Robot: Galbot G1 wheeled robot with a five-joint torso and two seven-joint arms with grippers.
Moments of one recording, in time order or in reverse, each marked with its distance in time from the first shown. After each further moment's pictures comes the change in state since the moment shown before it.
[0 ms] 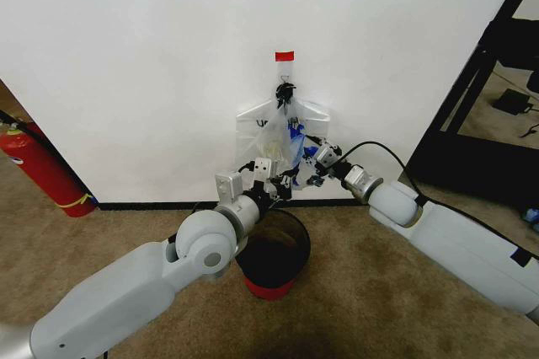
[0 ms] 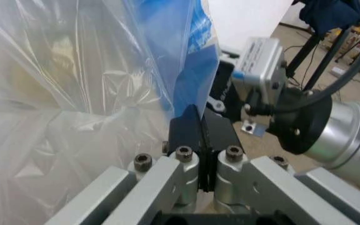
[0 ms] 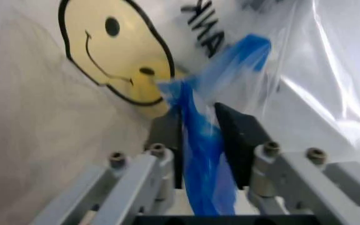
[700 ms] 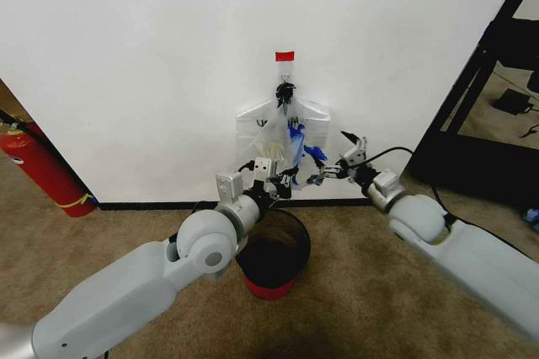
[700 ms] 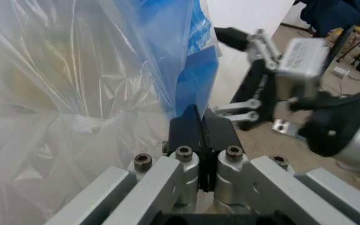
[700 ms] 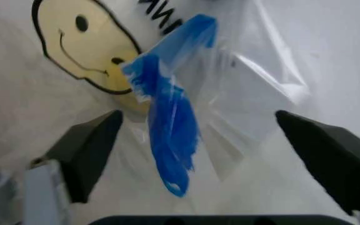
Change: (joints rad) left arm -0.005 -0.005 0.004 0.012 0.011 -0.002 0.006; right arm -0.097 -0.029 0.116 0.026 0.029 0.039 0.000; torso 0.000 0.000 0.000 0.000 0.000
